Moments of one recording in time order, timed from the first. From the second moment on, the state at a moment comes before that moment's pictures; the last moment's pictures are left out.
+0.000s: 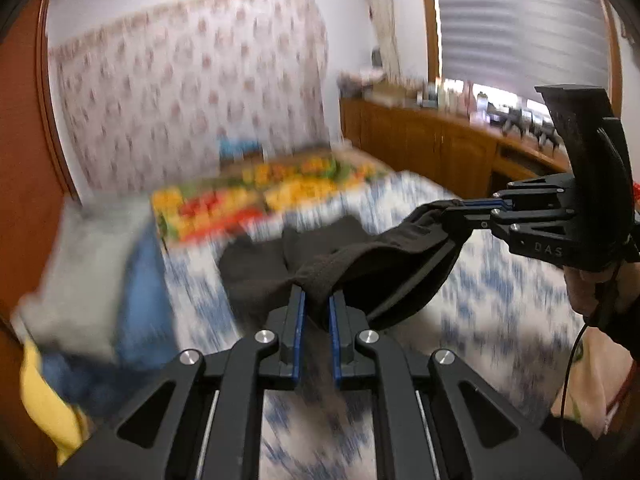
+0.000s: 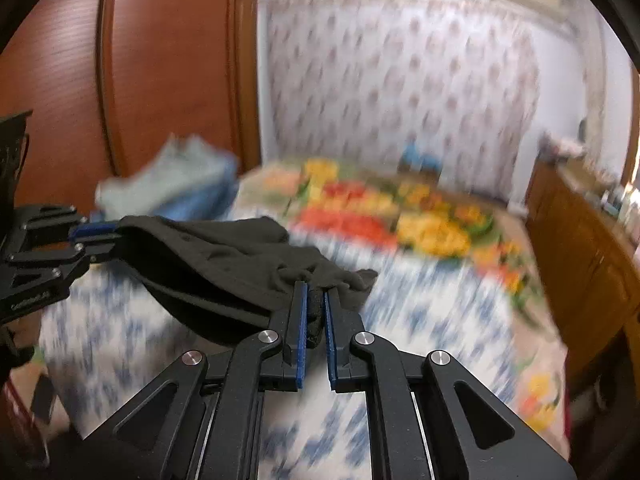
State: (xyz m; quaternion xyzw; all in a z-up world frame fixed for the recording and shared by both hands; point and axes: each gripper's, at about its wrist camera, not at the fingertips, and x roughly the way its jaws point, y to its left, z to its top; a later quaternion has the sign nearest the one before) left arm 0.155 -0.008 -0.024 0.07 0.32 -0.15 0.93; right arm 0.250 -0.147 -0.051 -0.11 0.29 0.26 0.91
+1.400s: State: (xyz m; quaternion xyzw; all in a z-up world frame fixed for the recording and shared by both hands) left arm 0.105 0.004 -0.102 -0.10 0.39 -0.12 0.91; right arm 0.177 -0.167 -0.158 -0.07 0.36 0.24 0.90
